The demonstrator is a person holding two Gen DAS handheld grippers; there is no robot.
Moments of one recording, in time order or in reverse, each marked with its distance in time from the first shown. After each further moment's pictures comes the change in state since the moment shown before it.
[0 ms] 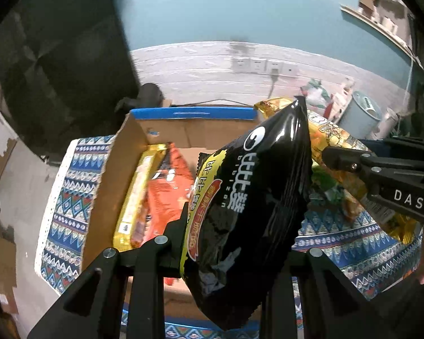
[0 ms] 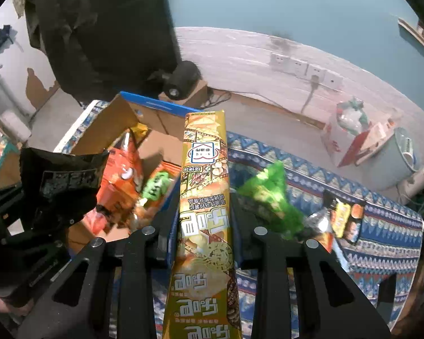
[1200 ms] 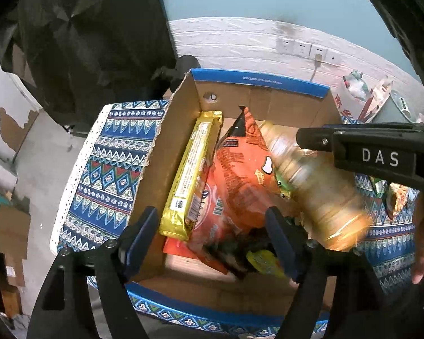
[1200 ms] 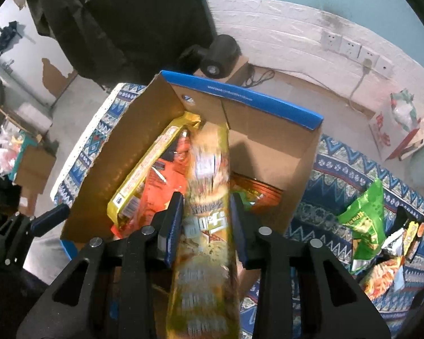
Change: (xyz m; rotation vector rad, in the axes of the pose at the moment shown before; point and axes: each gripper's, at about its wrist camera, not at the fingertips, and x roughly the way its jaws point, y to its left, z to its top) left arm 0.027 0.059 -0.016 -0.085 0.107 0.113; right arm 0.088 0.066 0.038 0.002 0.126 0.148
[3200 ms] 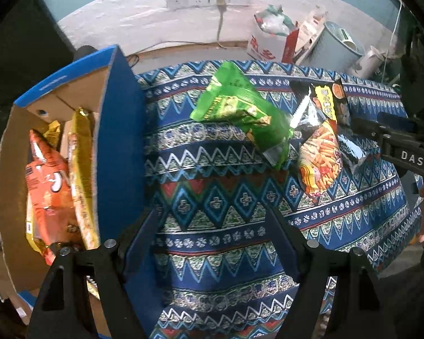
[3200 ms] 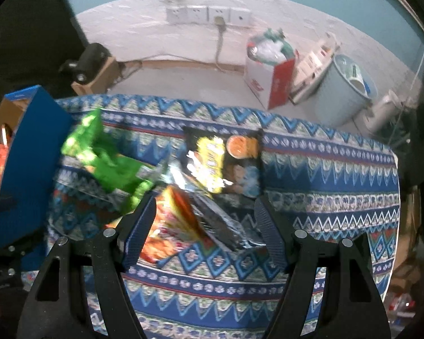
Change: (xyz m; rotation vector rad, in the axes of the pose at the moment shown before) left arm 0.041 -0.220 0.008 0.261 0.225 -0.188; right arm -0.082 -0.267 -0.128 0.276 0.018 -0.363
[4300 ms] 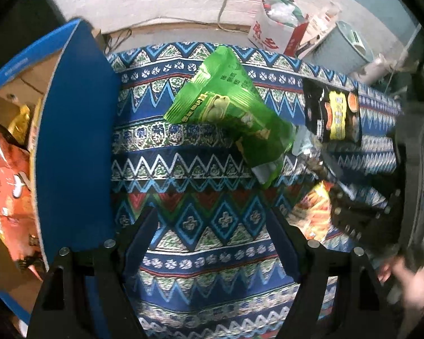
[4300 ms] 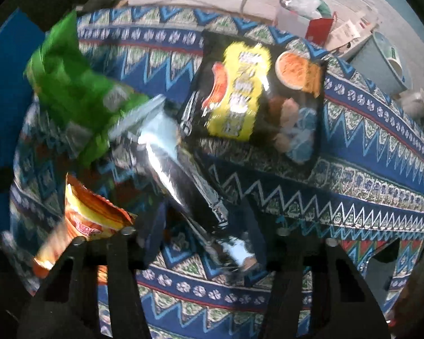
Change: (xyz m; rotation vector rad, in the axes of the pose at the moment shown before) left arm 0.043 -0.002 0.038 -0.131 0.116 -0.100; right arm 0.078 0.013 -0.031 -0.144 0.222 0.031
